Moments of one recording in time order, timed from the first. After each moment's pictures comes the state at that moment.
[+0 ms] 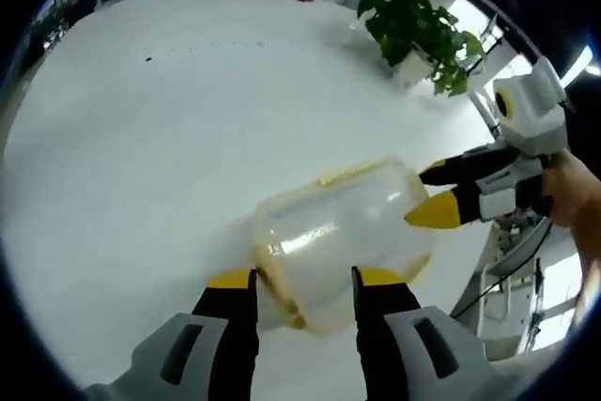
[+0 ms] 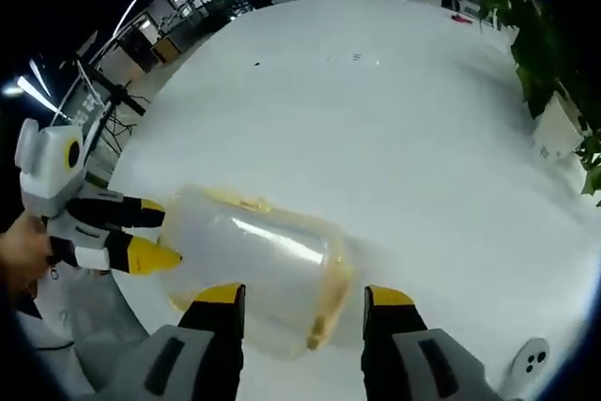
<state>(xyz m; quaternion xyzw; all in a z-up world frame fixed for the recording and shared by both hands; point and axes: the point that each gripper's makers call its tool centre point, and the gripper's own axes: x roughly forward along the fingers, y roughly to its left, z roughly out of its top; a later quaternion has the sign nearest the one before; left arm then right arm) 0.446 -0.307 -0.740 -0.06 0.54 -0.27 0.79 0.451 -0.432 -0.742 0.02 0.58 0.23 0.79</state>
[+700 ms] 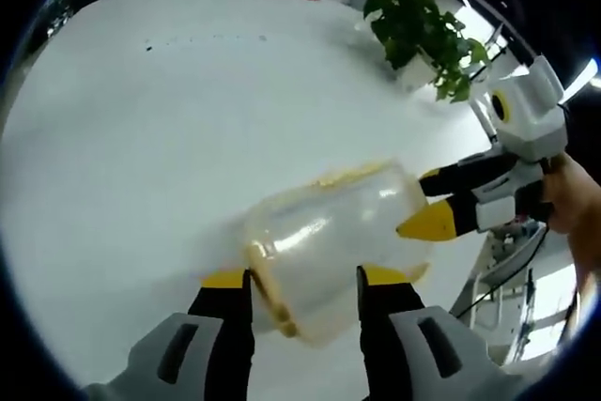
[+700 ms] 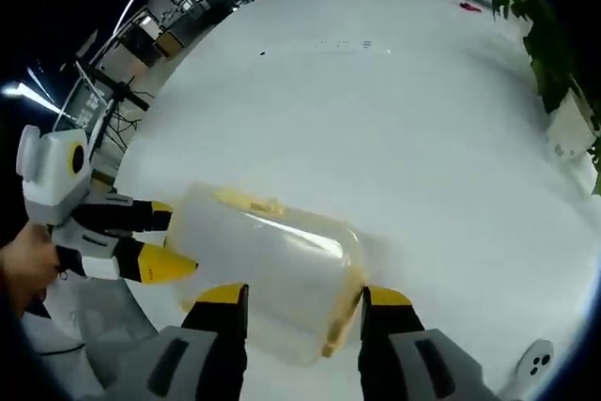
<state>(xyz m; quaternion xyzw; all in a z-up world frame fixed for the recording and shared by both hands) 0.450 -0.314 -0.745 -0.08 0.55 -0.26 0.79 0.449 -0.425 -0.745 0.03 0.60 0.24 0.76</state>
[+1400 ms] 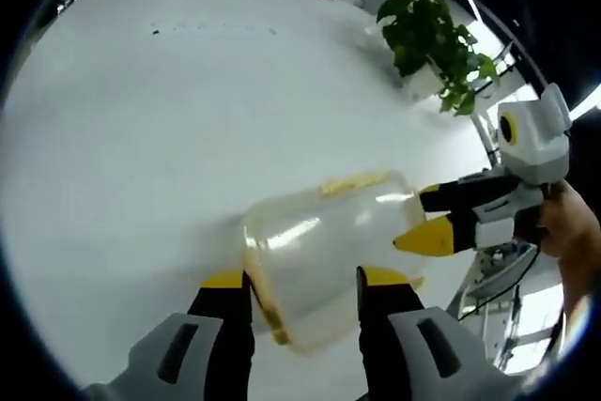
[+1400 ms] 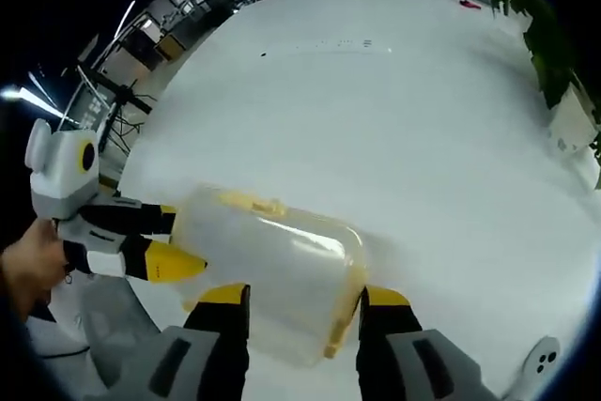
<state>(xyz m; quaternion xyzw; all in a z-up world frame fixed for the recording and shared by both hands) 0.449 -0.316 -0.746 -0.11 0.55 -0.26 0.79 0.450 -0.423 -0.743 0.06 0.60 0.24 0.77</state>
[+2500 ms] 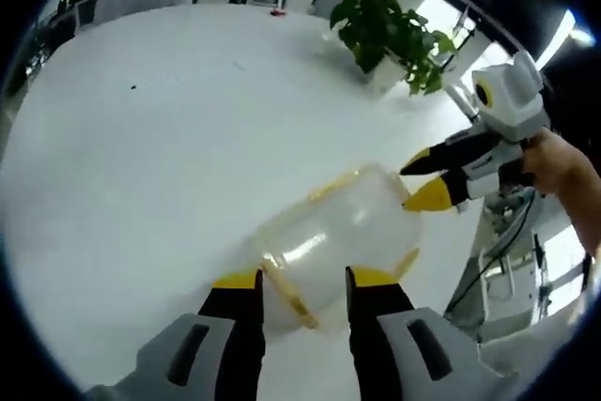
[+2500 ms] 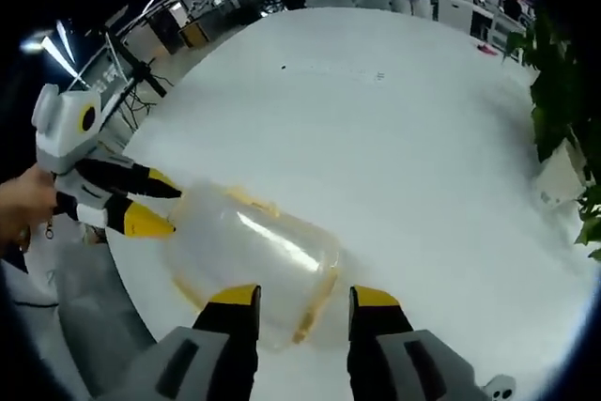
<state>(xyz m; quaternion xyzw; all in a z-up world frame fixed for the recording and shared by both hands) 0.451 -0.300 -0.717 0.02 0.48 -0.35 0.80 0.456 -0.443 -0.721 -0.10 0.53 0.29 0.79</state>
